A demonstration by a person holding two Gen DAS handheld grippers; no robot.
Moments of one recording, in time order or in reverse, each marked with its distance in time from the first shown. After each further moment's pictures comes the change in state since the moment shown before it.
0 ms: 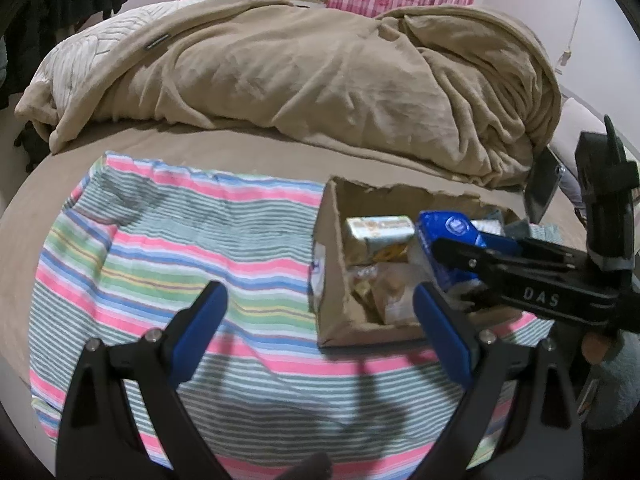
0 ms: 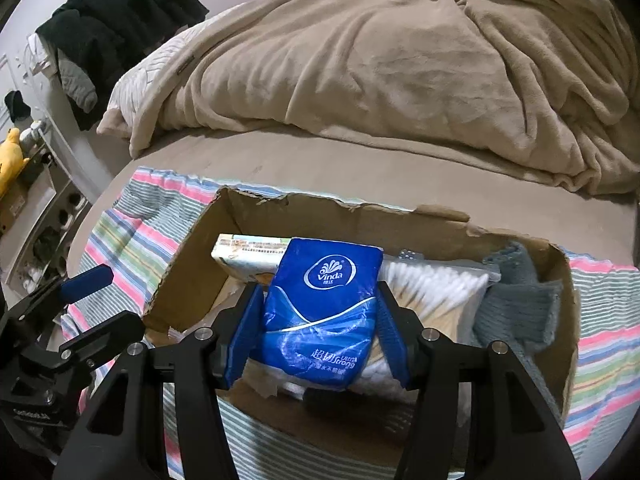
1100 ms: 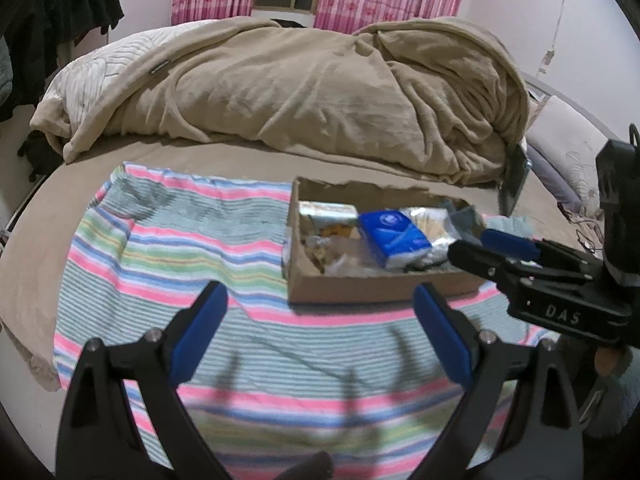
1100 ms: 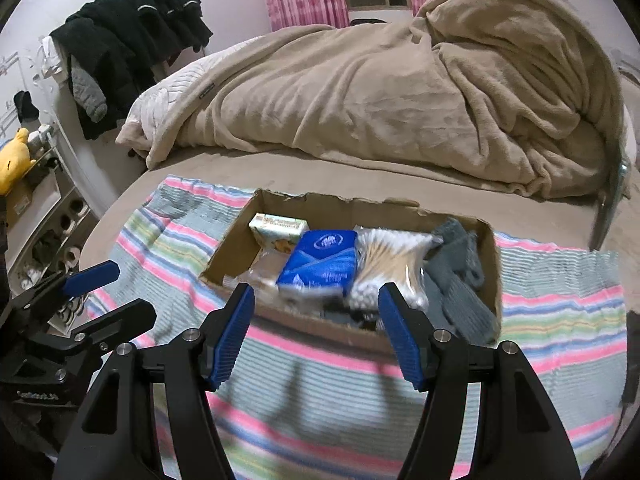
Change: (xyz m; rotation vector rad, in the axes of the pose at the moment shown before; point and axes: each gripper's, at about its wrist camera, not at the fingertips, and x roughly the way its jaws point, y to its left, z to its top) left arm -0.076 -0.034 -0.022 0.030 -0.035 -0.020; right arm -0.097 0.021 -0.040 -0.008 -0.101 -0.050
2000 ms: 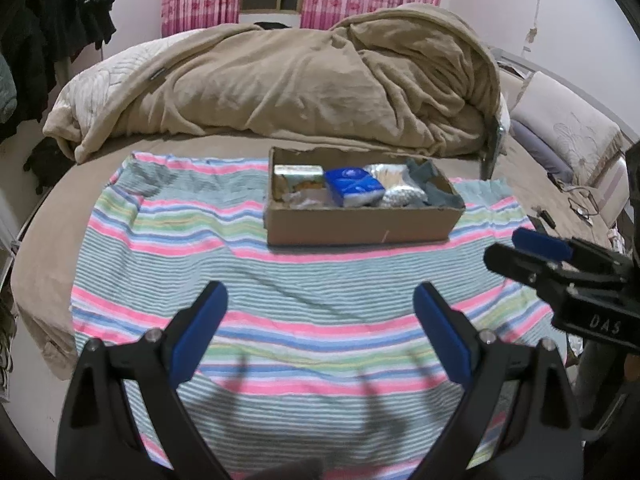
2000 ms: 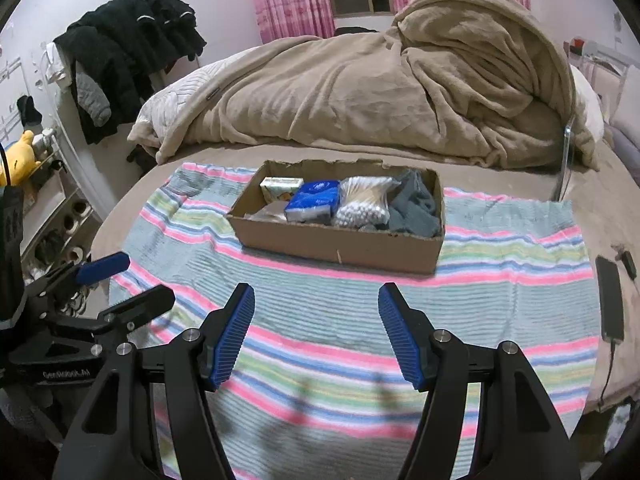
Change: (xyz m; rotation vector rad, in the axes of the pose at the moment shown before) left arm -0.056 -0.038 -0.054 0.075 0.006 0.023; right arm -0.087 0.007 -0.069 0.042 -0.021 -0.031
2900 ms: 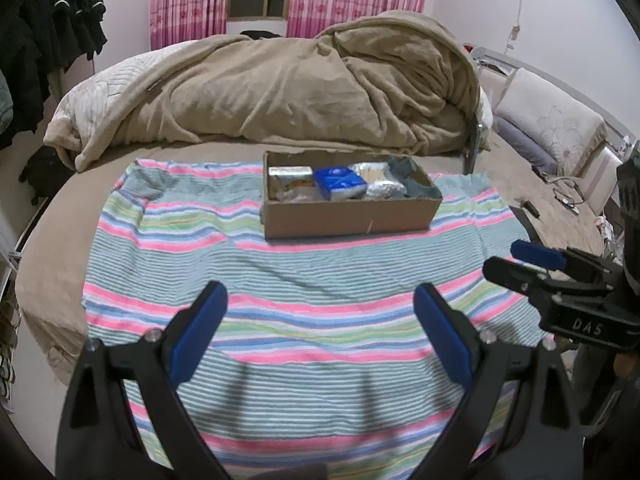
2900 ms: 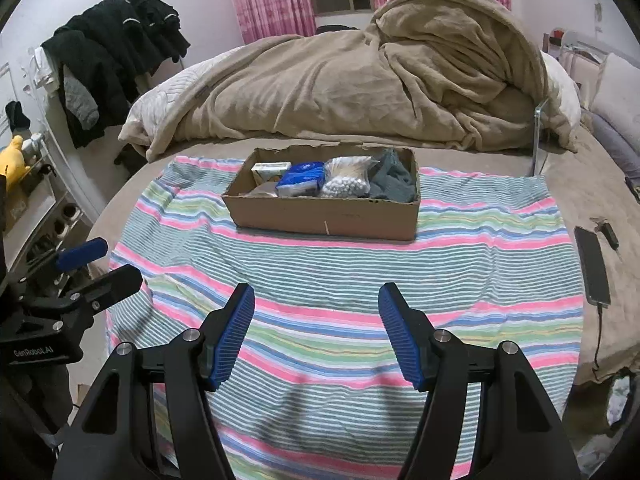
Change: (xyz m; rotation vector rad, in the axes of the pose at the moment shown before) left arm -0.036 0.000 -0.014 0.036 -0.014 -0.040; right arm -0.029 0.007 -0.026 0.035 0.003 -0.066
